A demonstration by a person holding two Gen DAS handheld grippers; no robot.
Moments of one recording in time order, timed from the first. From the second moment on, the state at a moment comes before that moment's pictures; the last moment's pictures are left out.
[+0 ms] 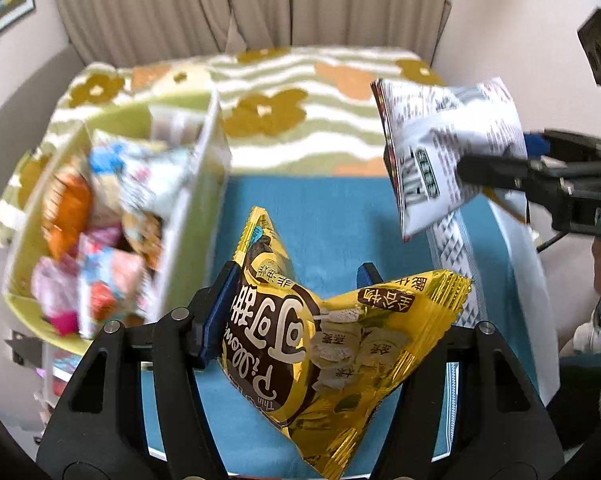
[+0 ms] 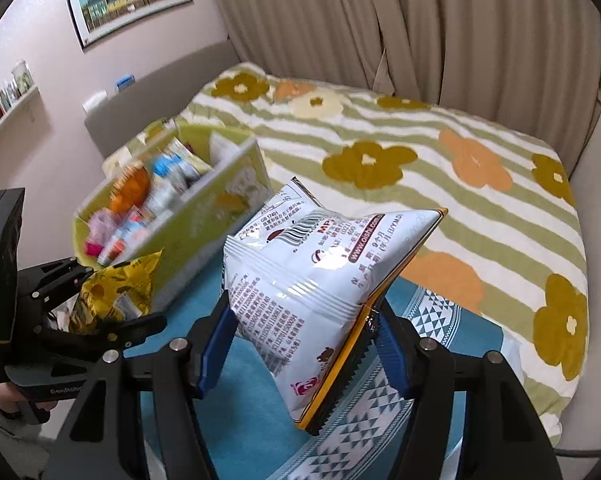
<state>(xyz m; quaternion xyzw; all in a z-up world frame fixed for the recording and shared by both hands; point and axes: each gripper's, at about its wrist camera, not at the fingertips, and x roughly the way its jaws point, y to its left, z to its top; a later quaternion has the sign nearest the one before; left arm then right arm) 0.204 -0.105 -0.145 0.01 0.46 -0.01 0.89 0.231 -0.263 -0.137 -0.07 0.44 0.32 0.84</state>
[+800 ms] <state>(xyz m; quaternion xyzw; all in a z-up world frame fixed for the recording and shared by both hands) 0.248 0.101 -0.114 0.05 0.46 -0.02 0.89 0.228 -0.080 -0.080 0.01 0.40 0.28 0.87</state>
